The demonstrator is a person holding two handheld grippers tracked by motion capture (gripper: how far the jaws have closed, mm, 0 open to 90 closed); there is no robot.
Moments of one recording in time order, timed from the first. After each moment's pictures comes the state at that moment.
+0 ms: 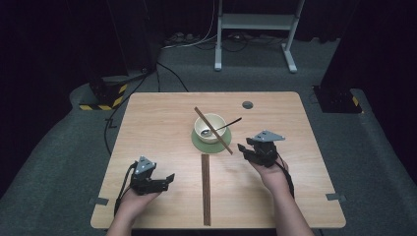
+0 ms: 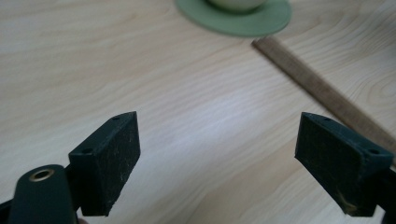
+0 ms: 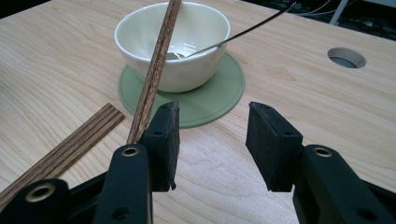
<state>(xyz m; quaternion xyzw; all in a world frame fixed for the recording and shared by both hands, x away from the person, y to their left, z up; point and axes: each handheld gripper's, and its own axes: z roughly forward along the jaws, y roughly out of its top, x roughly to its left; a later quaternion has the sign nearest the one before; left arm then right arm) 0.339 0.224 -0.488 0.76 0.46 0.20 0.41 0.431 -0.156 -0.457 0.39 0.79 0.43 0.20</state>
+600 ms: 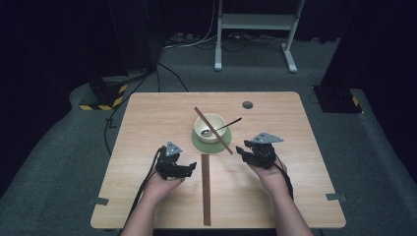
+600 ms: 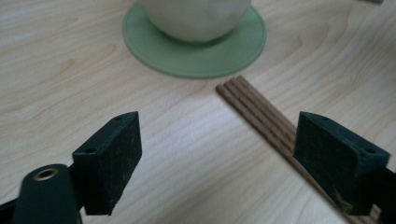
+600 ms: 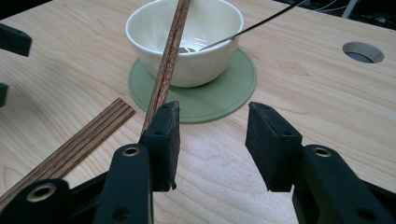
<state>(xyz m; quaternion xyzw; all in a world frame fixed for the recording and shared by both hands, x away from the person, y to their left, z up) 0.390 0.163 -0.479 0.78 0.45 0.17 0.39 0.427 -0.152 -0.462 0.38 0.79 0.43 0.19</state>
